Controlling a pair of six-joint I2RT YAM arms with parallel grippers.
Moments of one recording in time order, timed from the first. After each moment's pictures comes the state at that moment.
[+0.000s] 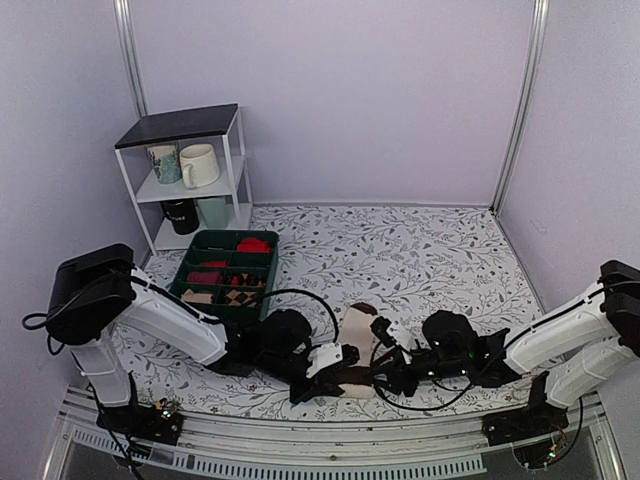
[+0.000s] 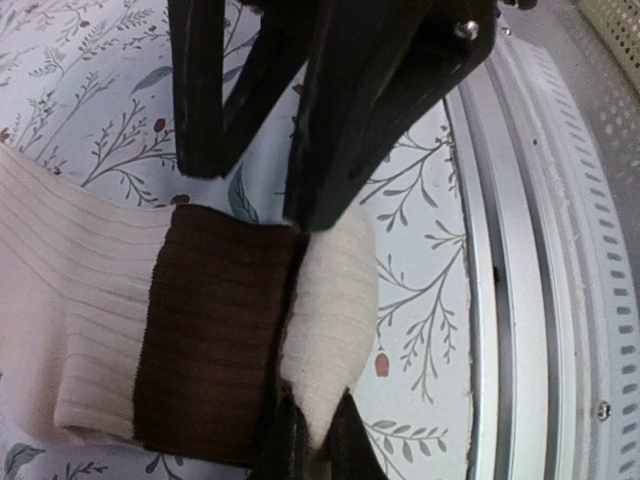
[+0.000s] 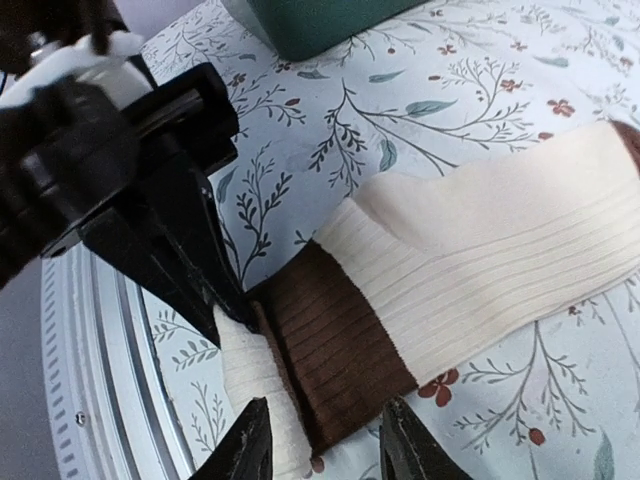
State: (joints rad) left arm -1.18 1.81 0.72 0.31 0.33 0.10; right arm 1.09 1.46 0.39 0.46 -0.20 0.31
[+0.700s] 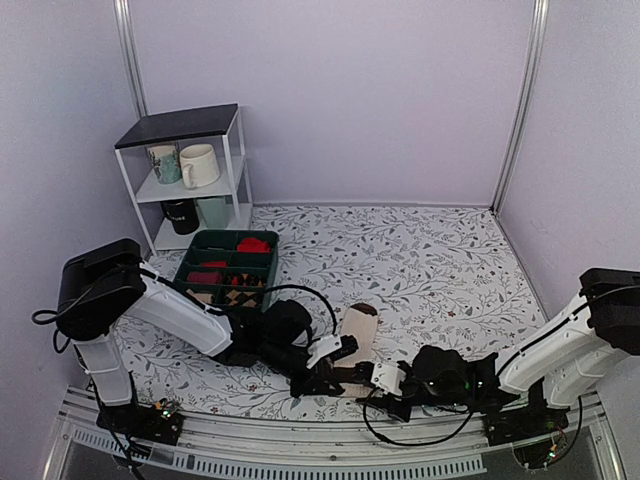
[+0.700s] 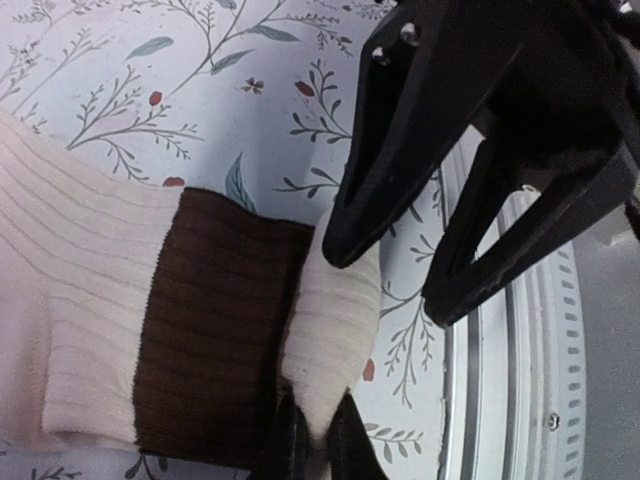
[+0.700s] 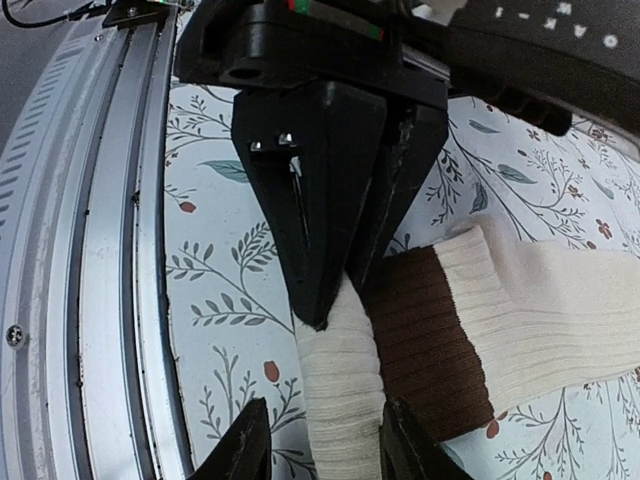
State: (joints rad) left arm -1.12 1.85 0.77 0.26 0.50 -0.03; right arm 1.34 1.50 0.33 0.61 0.10 -0.08
